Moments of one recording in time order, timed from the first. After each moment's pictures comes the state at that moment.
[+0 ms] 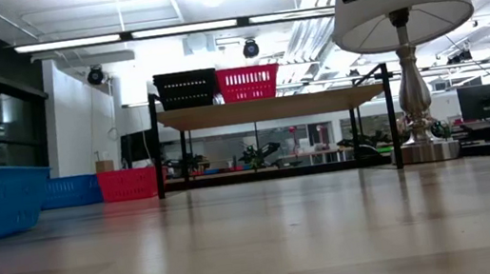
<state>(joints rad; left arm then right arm) -0.54 1.11 0.80 -0.09 -0.51 -0.02 0.22 1.14 0.45 0.62 0.12 -0.34</state>
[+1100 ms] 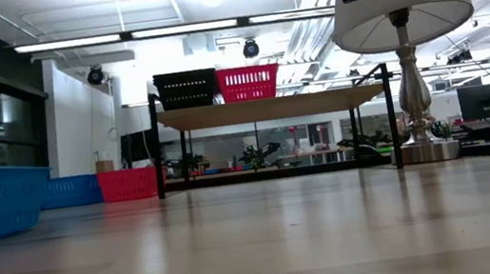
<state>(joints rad) -0.54 1.11 0.80 -0.09 -0.51 -0.04 0.22 1.14 0.45 0.62 0.12 -0.34</state>
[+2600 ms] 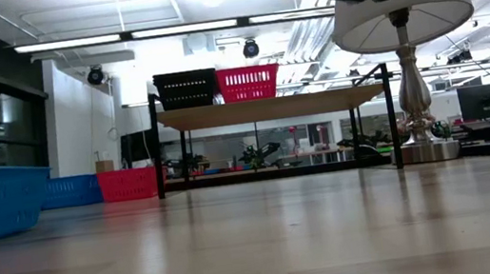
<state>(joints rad) -0.51 1.11 0.80 -0.22 -0.52 -0.02 0.22 1.14 0.45 0.62 0.26 -0.37</state>
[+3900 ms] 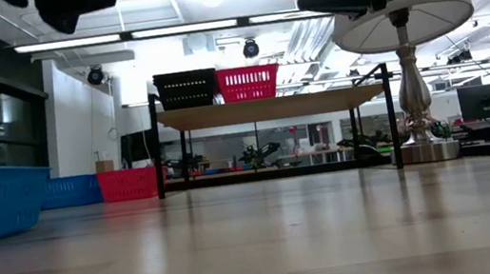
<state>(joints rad) -0.37 0.90 0.58 -0.04 -0.54 -0.14 0.15 1.14 0.45 0.60 0.26 -0.22</state>
